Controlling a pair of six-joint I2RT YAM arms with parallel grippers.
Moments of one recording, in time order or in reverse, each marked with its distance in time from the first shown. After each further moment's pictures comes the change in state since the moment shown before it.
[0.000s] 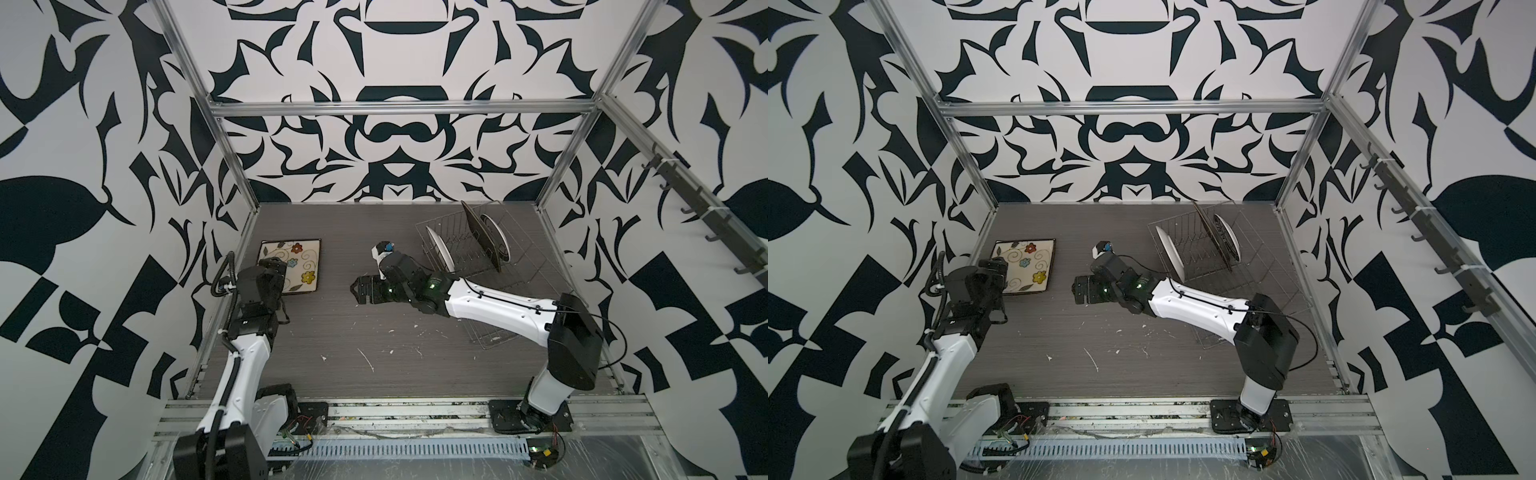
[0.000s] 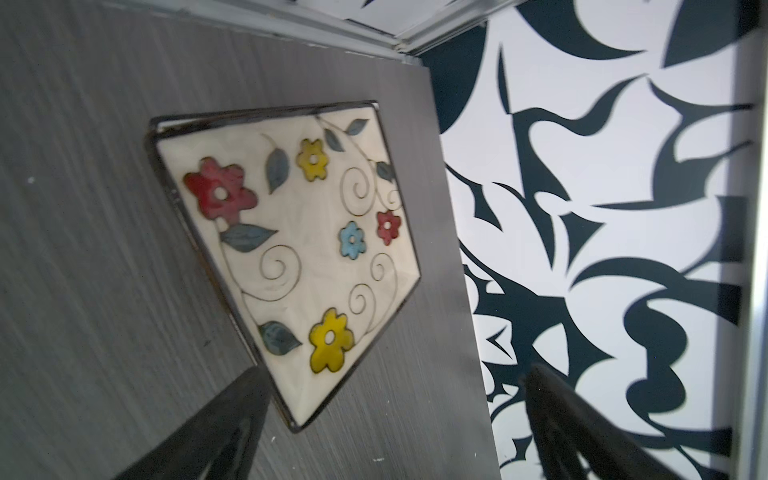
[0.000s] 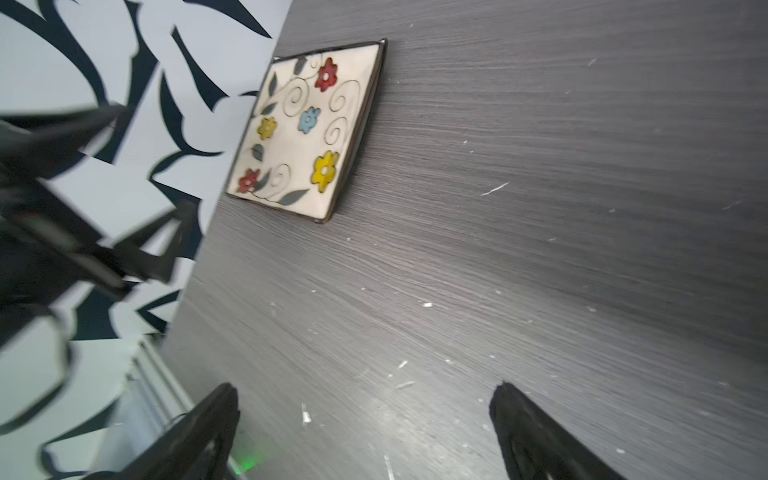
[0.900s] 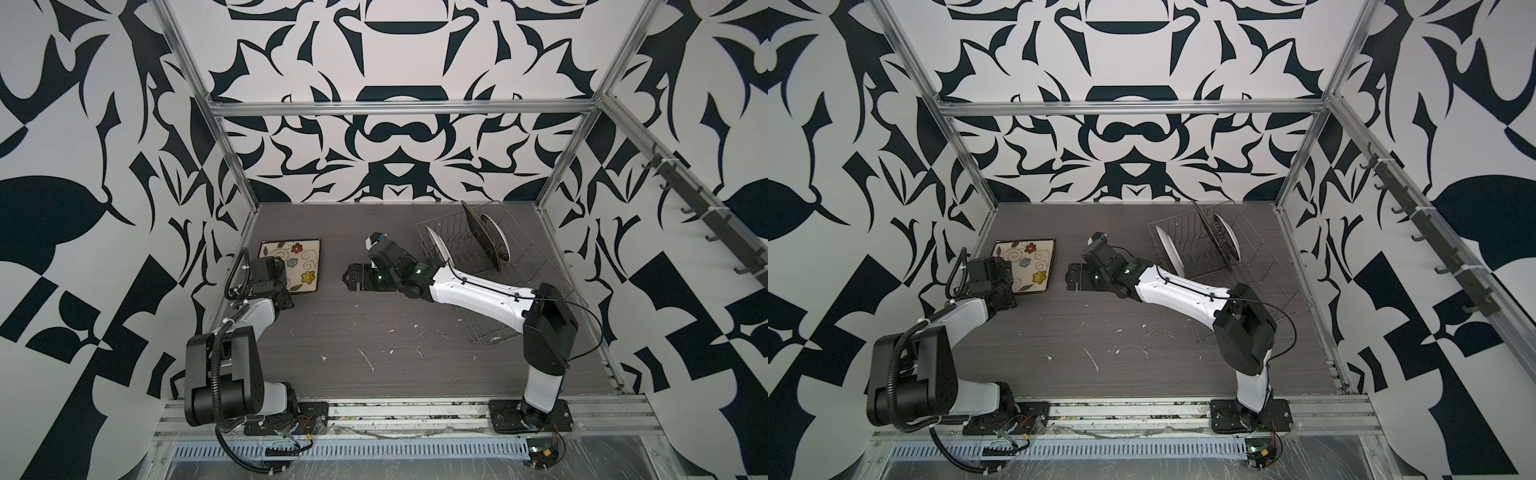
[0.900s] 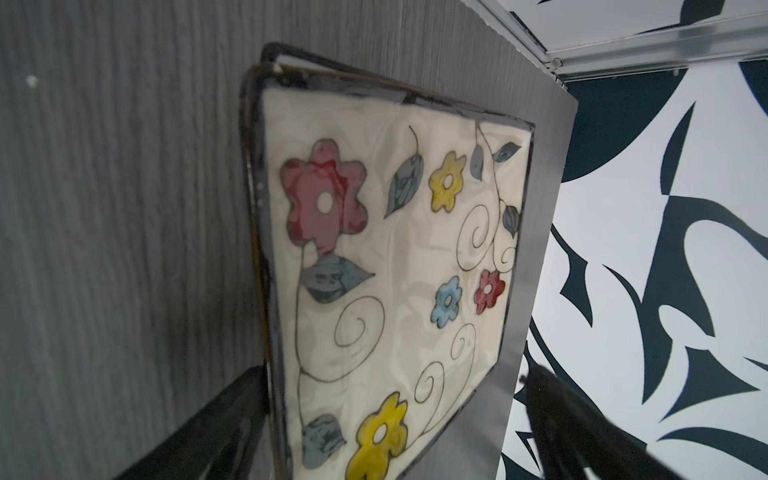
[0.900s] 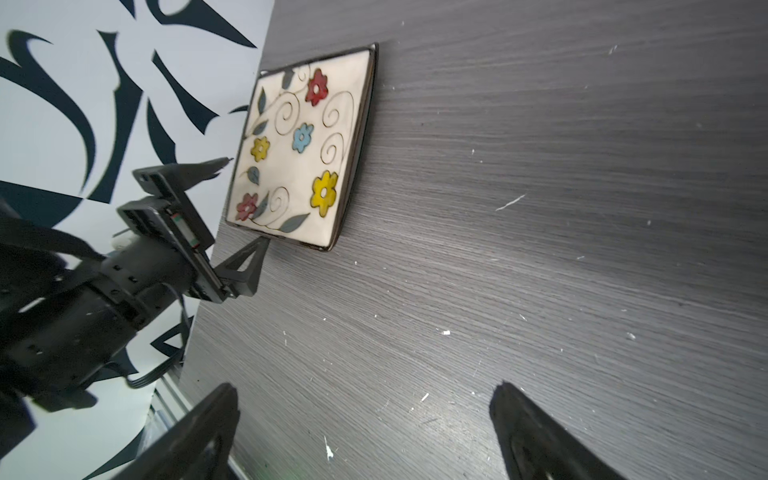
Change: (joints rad) left arm 0.024 0.498 0.085 0.105 -0.060 -0.348; right arm -0.029 0.134 0.178 -0.027 -0.079 0.121
